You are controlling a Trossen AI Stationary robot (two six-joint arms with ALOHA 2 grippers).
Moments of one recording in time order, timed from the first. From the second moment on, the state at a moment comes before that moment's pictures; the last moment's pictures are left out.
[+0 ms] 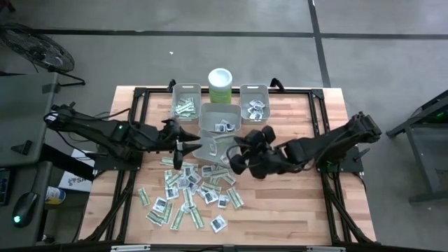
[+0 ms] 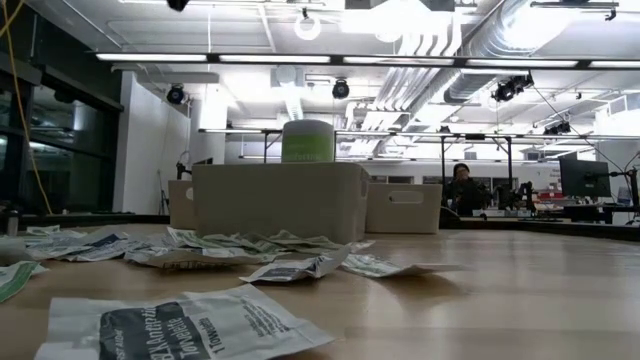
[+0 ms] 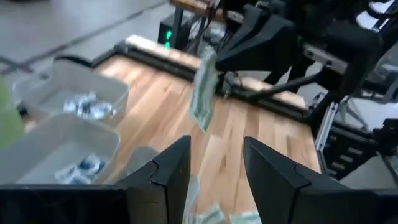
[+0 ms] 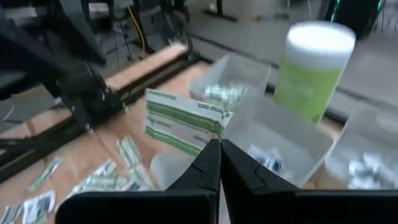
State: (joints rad) left arm -0.29 1.00 0.99 -0.27 -0.44 -0.42; right arm 0.36 1.61 1.49 -0.61 0.93 0.79
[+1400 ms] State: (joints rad) left arm -0.29 1.08 0.99 -0.05 -0.57 -0.35; right arm 0.29 1.60 1.49 -0.22 0.77 0.31
